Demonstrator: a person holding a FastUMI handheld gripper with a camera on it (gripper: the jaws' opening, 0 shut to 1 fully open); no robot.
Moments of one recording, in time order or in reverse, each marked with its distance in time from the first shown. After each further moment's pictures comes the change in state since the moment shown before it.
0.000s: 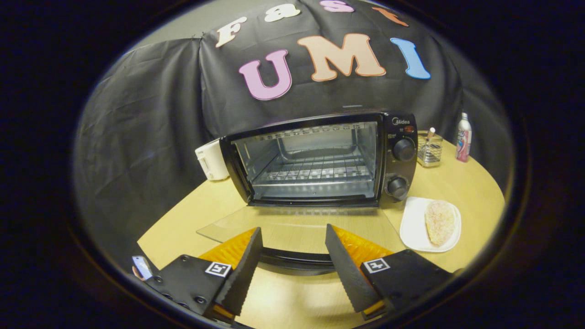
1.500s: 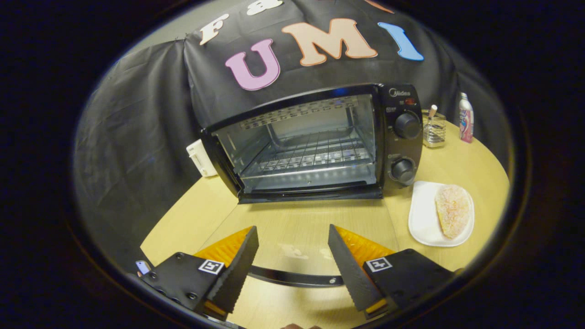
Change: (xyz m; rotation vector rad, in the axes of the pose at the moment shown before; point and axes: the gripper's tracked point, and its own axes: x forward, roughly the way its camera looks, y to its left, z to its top) arm 0.021 -0.020 -0.002 0.085 0.031 0.010
